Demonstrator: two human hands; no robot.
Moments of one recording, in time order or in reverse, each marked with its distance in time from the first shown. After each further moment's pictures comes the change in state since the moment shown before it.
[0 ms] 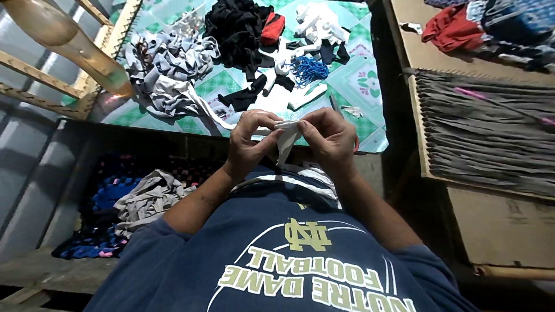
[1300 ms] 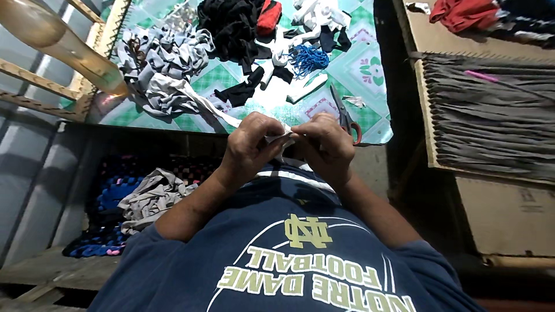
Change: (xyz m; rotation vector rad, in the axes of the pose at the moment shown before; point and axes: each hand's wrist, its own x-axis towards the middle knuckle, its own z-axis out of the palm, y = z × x) left_hand 0.001 0.033 -0.001 0.229 -0.173 0.044; right_hand -0.013 0.017 -0.001 -0.268 0.016 -0.517
